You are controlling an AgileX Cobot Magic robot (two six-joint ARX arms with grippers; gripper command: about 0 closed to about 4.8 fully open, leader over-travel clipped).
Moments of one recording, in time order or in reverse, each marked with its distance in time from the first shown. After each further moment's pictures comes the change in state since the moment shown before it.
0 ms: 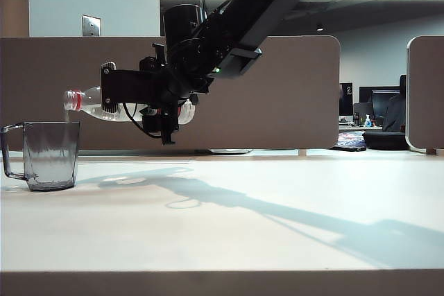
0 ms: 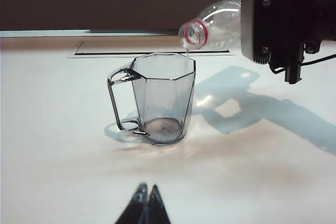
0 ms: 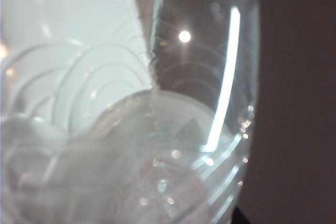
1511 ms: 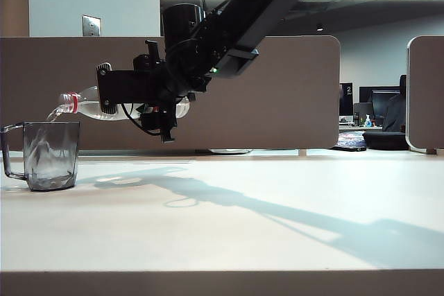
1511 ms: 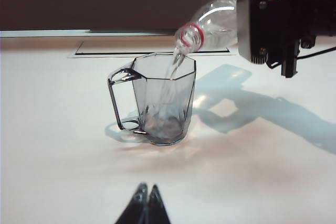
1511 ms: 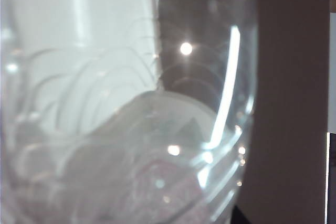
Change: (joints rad) left arm 0.000 0.000 0.000 0.000 0.000 0.000; right arm 0.000 0.025 0.054 -0.002 -0.037 -0.077
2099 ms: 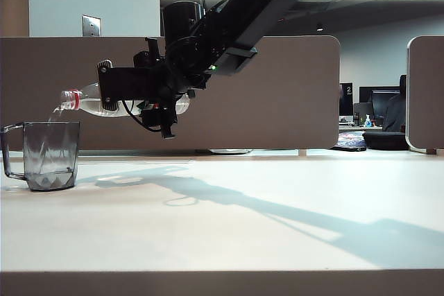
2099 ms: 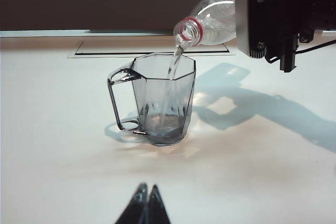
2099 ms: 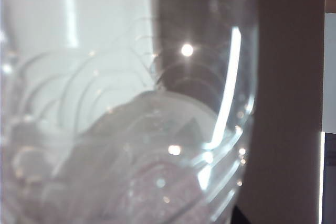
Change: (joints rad) left arm 0.000 0.000 0.000 0.000 0.000 0.000; right arm -0.005 0.013 0.038 -0.021 0.000 -0.014
